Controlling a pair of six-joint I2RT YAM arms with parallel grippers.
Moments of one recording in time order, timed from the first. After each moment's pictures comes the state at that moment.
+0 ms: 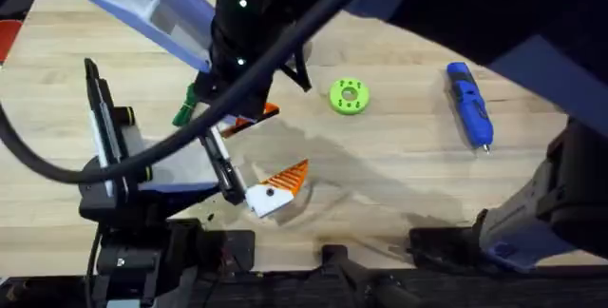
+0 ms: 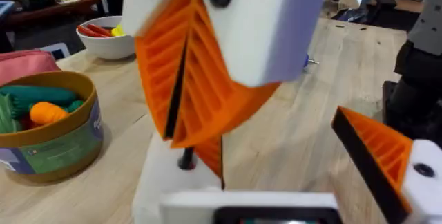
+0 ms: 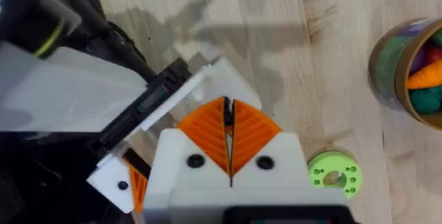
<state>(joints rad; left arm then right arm) 0.03 0.01 0.01 -0.11 1.11 0.08 1.05 1.93 2.08 -1.34 -0.10 -0.26</state>
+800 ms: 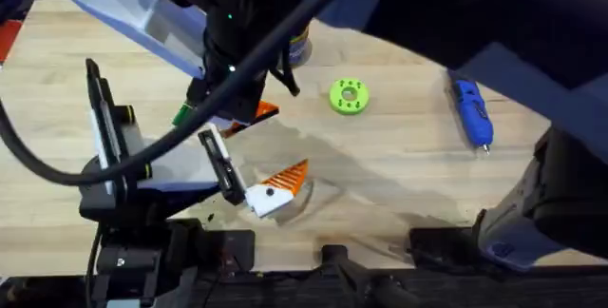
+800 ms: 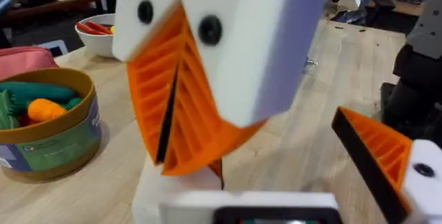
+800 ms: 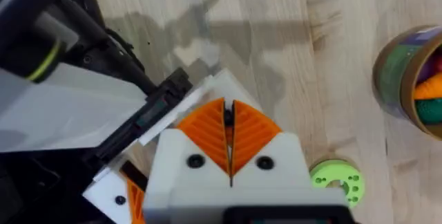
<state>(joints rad) 0.03 0.01 0.01 -0.11 1.12 0.06 1.05 1.96 2.08 -1.32 -0.10 -0.26</state>
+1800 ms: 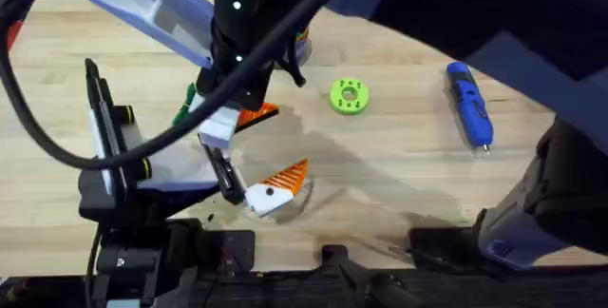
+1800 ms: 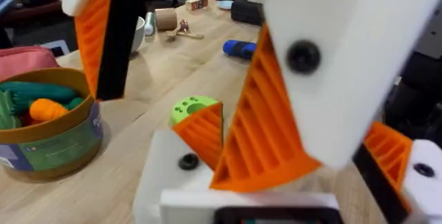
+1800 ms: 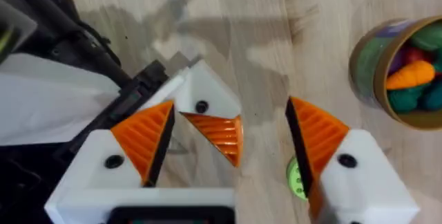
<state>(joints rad) 0.03 0.01 0.01 -0.11 1.11 0.07 1.03 1.96 2.09 -1.32 -0.05 -0.27</state>
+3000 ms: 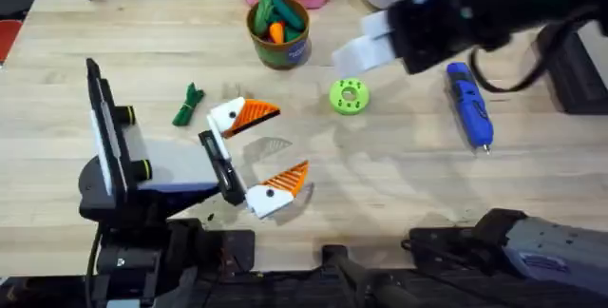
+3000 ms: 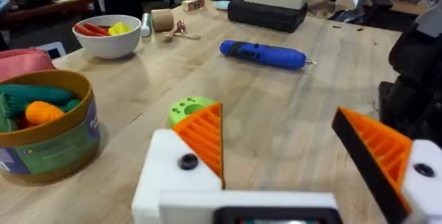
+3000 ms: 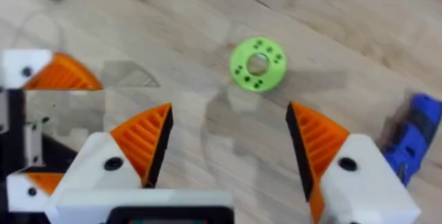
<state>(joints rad) 0.03 0.01 0.01 -0.12 1.12 0.07 0.65 1.31 1.47 -1.18 0.06 0.23</state>
